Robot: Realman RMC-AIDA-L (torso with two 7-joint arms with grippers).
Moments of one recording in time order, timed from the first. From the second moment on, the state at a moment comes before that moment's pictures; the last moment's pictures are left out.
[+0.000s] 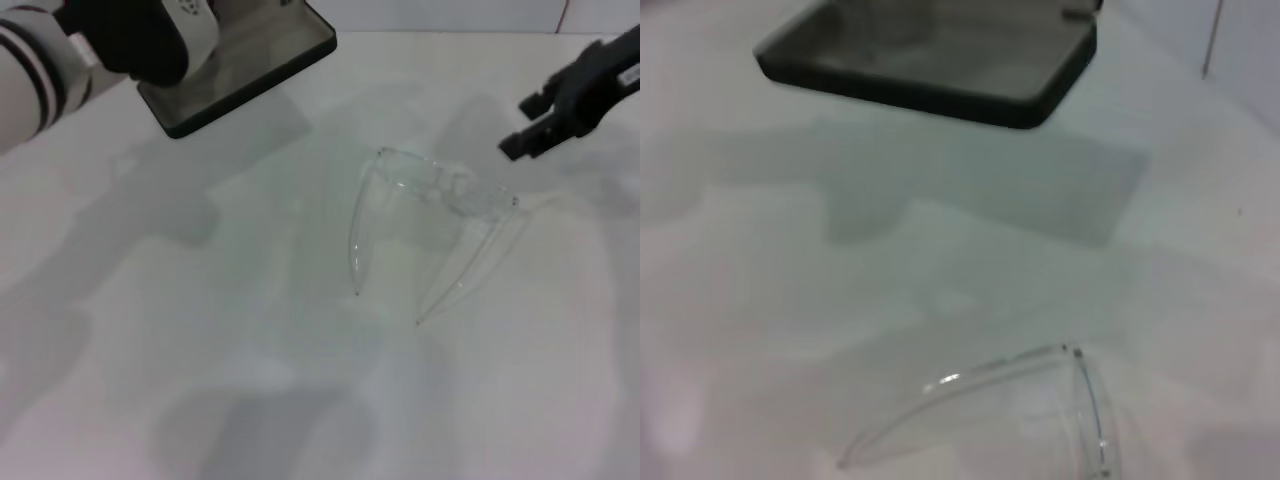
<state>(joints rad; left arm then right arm) -0.17 -2.09 1.73 1.75 2.82 0.61 -2.14 0.91 1.93 -1.06 -1.08 -2.39 -1.66 2.17</state>
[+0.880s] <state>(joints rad) -0.15 -2.09 1.75 1.72 2.82 0.58 -2.14 1.03 1.98 -1.14 -0.66 -2.44 -1.30 2.01</state>
